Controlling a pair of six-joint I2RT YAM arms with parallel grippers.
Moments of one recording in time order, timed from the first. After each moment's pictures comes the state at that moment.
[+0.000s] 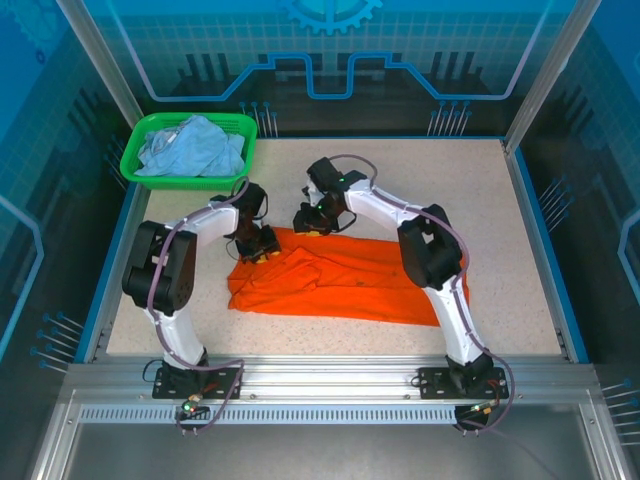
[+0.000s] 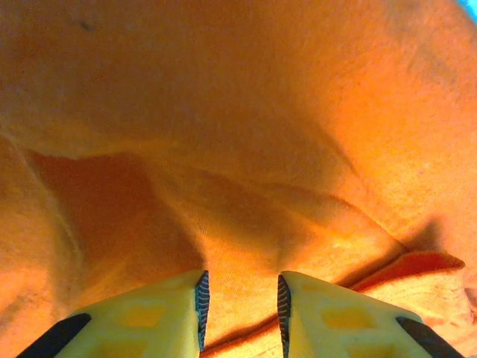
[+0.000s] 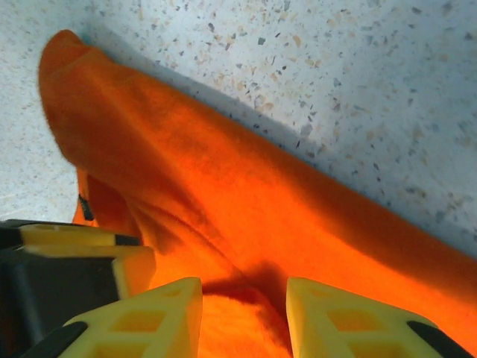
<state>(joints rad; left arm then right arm) -0.22 1.83 1.16 -0.73 0.26 -0.69 0.61 2.32 1.94 -0.81 -0.45 0.53</state>
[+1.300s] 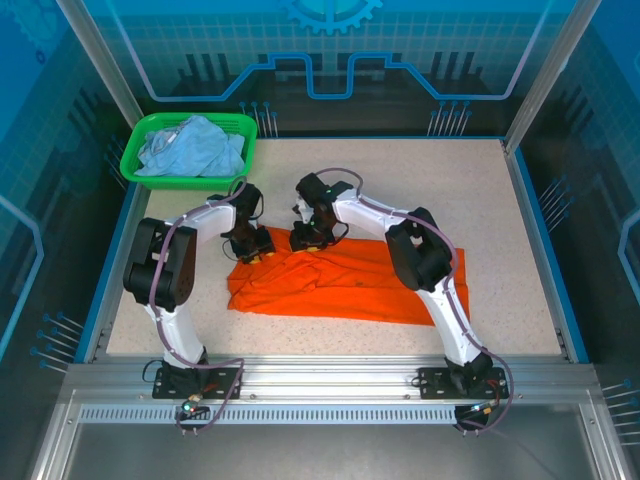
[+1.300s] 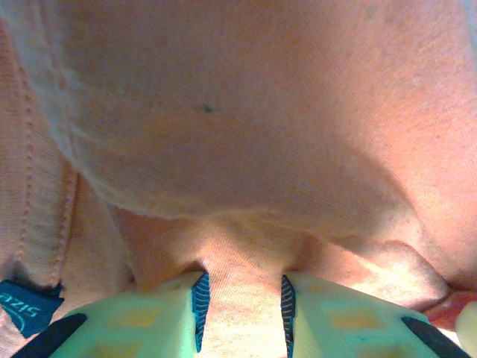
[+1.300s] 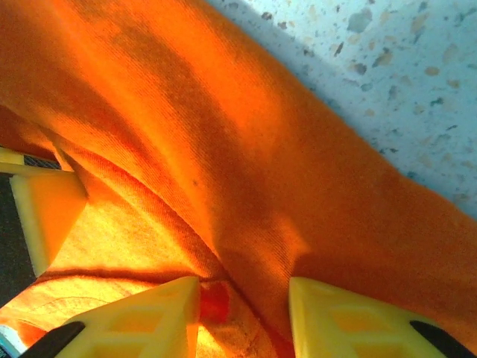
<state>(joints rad) -0.19 1.87 1.17 -0.74 0.23 -0.64 0.68 2.35 1.91 -0.87 -0.40 0.42</state>
